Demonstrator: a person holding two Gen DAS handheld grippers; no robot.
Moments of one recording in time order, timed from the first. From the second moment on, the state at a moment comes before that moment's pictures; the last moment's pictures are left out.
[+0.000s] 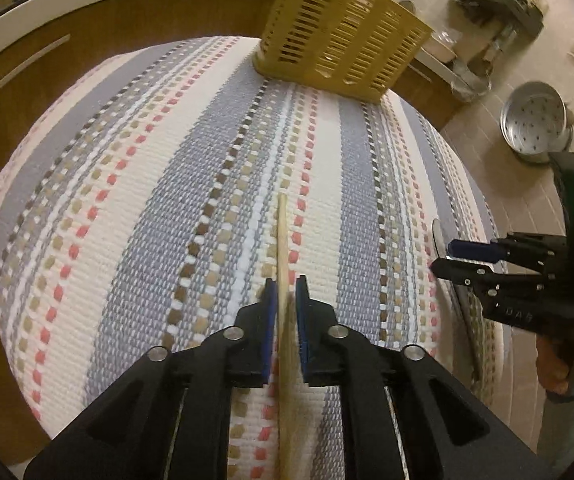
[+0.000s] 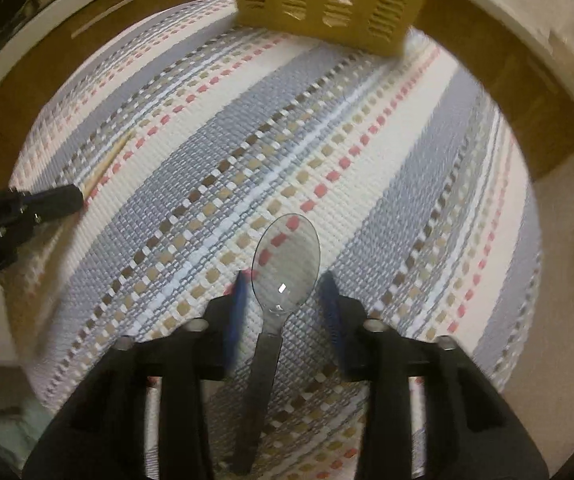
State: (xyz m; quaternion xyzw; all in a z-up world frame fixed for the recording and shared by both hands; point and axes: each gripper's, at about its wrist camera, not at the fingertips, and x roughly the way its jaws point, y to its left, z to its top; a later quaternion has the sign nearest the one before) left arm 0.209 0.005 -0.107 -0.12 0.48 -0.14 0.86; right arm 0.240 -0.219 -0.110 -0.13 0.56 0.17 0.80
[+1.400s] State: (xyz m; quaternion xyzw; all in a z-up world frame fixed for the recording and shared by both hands) left arm 0.245 -0.028 0.027 -0.10 0.23 -0.21 0.95; right arm 0.244 -0.238 -0.003 0.04 0.35 0.24 0.90
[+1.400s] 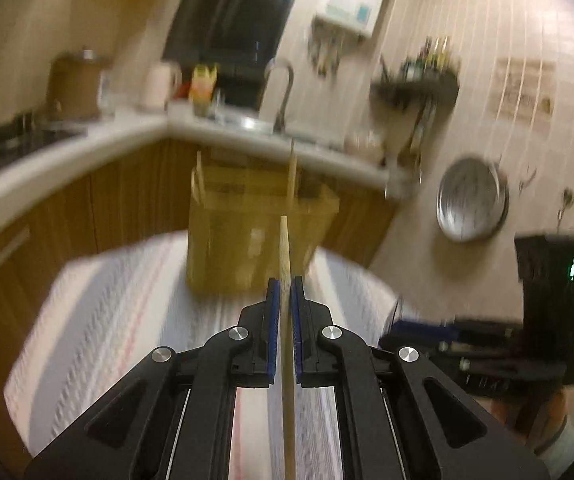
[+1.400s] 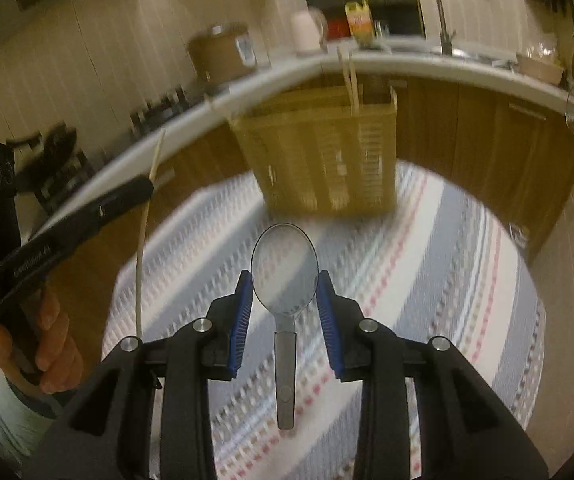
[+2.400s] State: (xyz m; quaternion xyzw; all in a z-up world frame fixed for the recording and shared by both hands) left arm 0.352 0.005 0.149 -0.15 -0.06 -0.09 0.98; right arm 0.370 -0.243 0.111 0.05 0.15 0.20 0.97
